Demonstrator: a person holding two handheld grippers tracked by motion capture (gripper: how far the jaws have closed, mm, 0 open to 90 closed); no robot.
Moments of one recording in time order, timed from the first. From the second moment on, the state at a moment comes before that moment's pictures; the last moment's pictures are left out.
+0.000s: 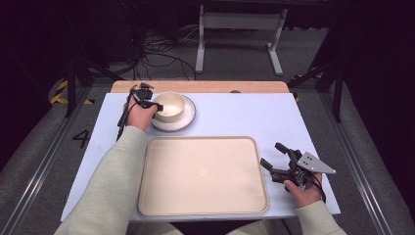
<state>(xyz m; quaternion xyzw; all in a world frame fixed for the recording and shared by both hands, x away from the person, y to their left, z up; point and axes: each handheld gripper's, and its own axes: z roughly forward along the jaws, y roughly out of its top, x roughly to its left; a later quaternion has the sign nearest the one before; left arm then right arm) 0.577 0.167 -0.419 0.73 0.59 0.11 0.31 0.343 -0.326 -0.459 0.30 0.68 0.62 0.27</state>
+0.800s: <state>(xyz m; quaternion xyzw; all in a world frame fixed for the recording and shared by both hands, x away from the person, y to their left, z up) 0.576 0.163 -0.403 0.71 0.61 0.14 0.32 0.343 -0.327 -0.459 0.30 0.67 0.62 0.27</state>
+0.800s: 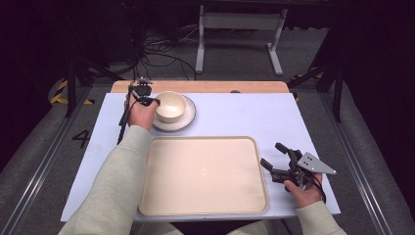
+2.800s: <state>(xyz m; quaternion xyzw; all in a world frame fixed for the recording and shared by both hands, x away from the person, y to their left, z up) 0.518 0.167 -0.307 0.80 0.48 0.09 0.34 0.343 -0.327 -0.459 0.30 0.67 0.62 0.27</state>
